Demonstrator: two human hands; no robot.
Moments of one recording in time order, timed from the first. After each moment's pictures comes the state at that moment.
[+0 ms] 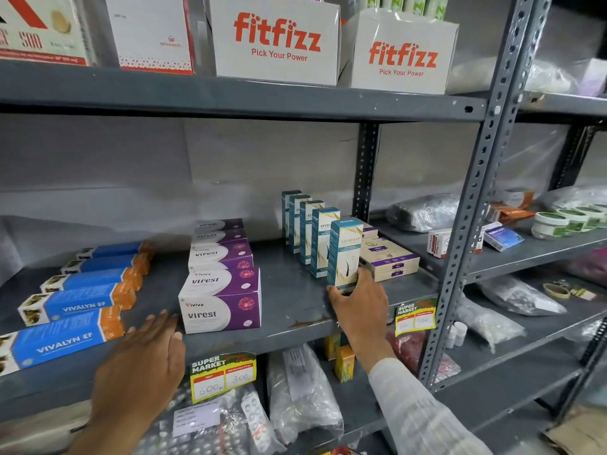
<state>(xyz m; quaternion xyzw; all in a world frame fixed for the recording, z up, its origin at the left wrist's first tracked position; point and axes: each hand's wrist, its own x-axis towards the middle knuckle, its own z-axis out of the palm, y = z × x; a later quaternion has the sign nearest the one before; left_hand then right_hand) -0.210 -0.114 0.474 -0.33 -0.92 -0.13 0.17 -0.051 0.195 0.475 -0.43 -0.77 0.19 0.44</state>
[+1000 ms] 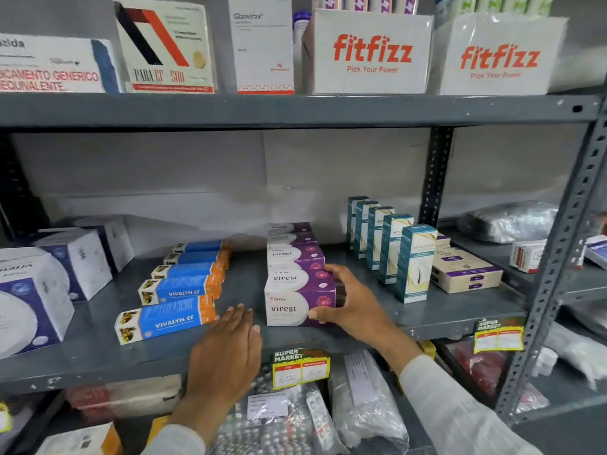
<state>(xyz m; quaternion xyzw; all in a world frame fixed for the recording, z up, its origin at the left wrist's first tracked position) -0.213 -0.133 0.474 -0.34 -0.92 -0.13 0.17 -0.114 0.110 0.508 -0.11 -0.85 0.47 0.23</state>
